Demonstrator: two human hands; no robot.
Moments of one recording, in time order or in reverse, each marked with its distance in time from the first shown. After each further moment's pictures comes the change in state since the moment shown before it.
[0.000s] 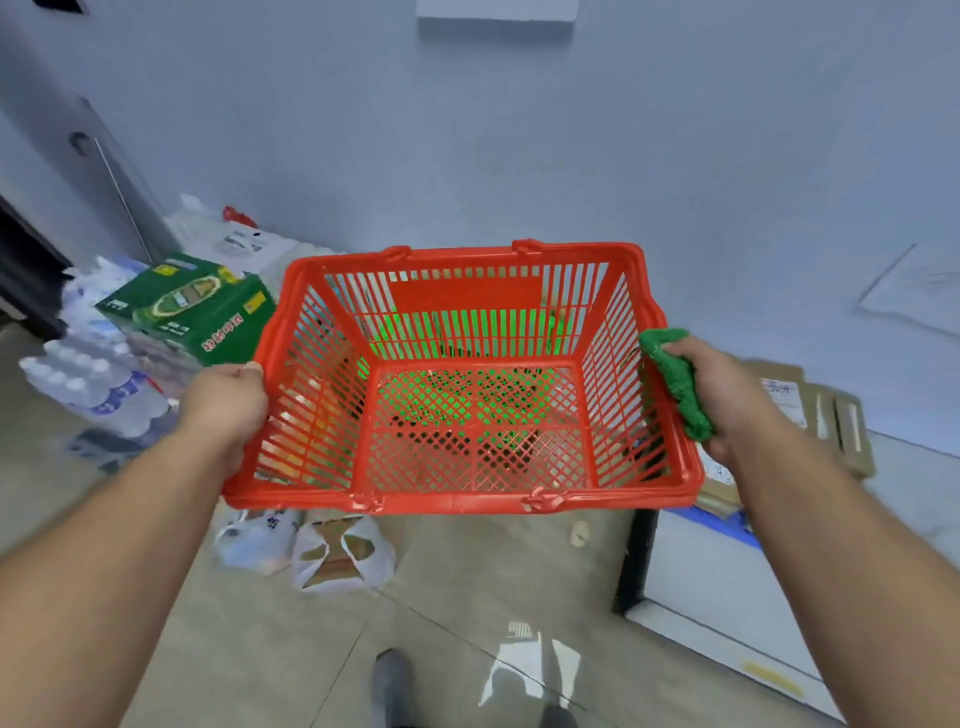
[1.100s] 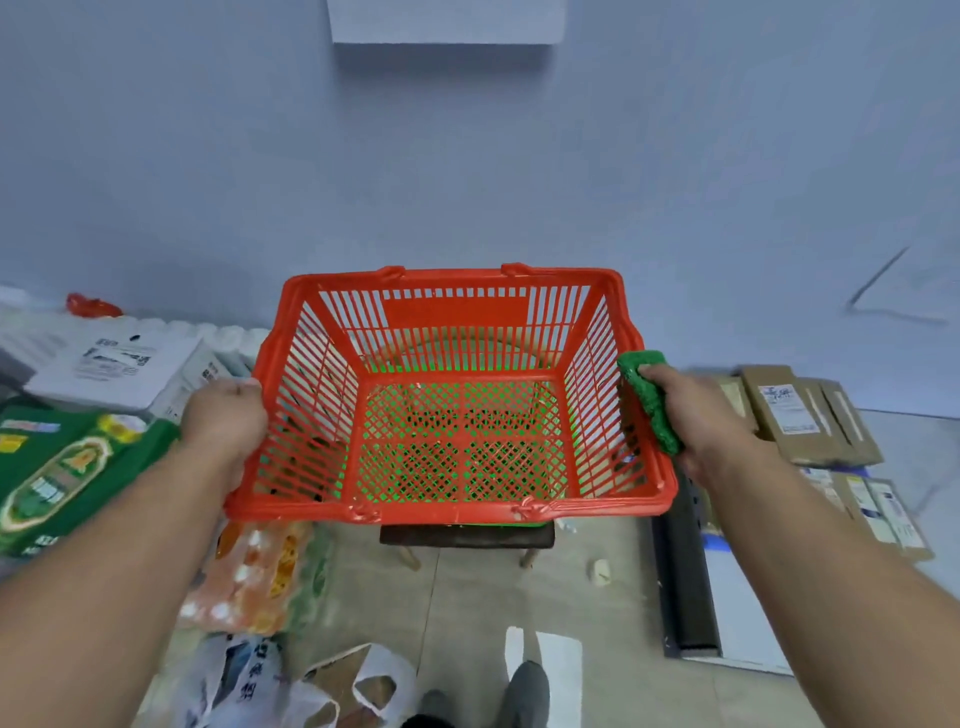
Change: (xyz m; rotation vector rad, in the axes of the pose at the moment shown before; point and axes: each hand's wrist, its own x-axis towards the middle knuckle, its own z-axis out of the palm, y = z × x) left_hand 0.281 0.088 0.131 0.017 -0.267 0.116; right_hand 0.165 -0.001 0.128 0.034 0.313 0.081
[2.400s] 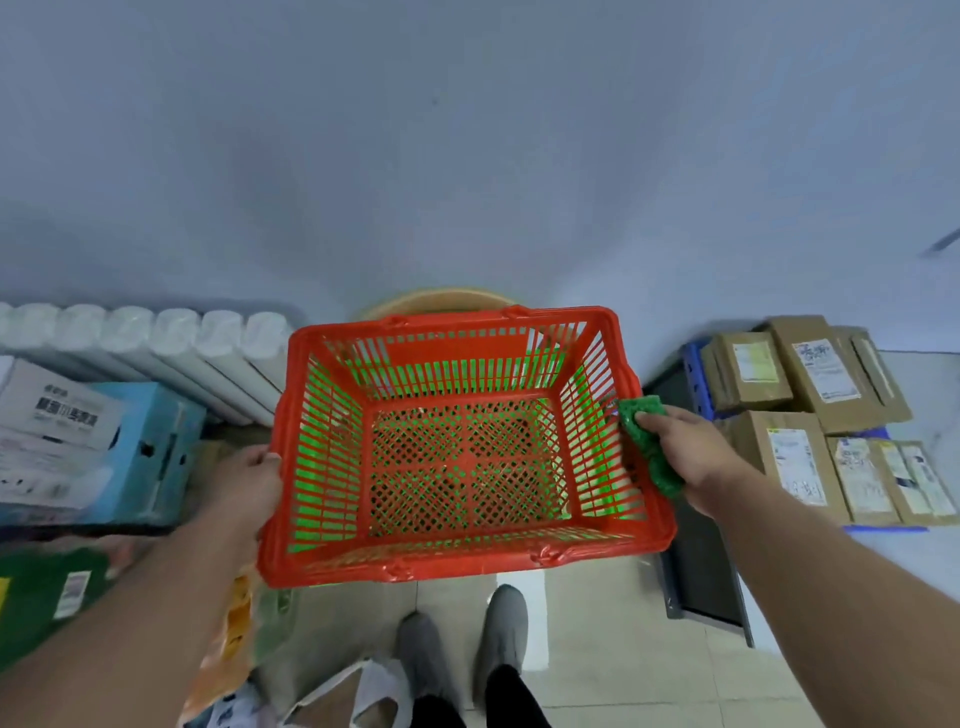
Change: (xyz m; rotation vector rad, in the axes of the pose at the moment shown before) left_hand 0.142 -0.104 0.169 0.232 -0.375 -0.192; right_hand 0.164 0.091 0.041 -0.207 0.210 0.216
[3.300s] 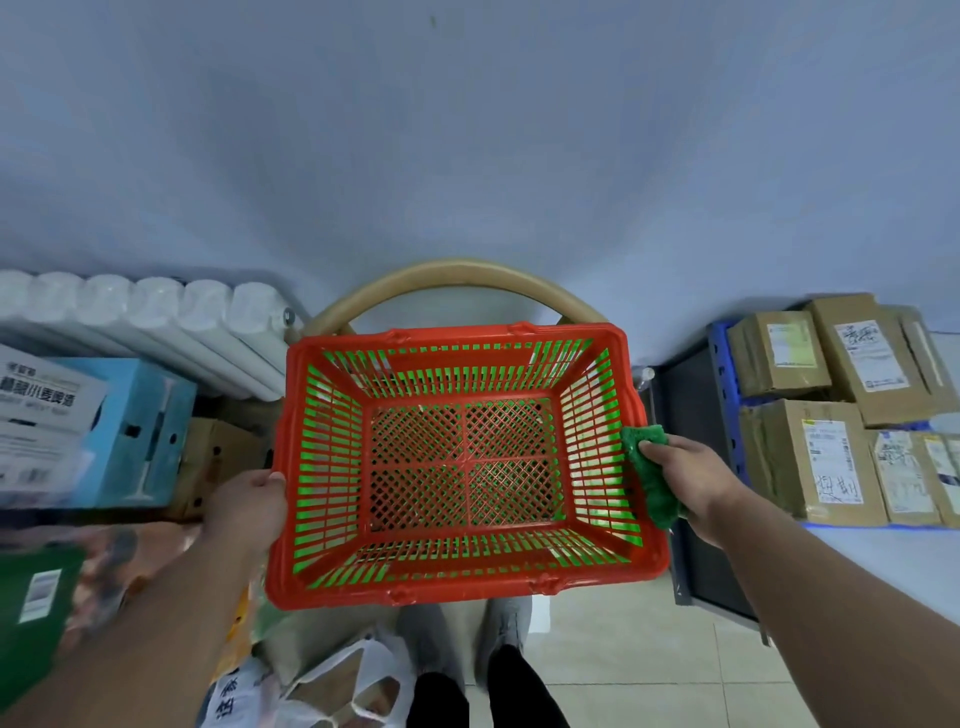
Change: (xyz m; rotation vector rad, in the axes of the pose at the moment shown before) left_hand 0.024 -0.051 0.033 0.260 0.013 -0.102; right_hand 0.034 0.055 0.006 -0.121 -0.063 0.155
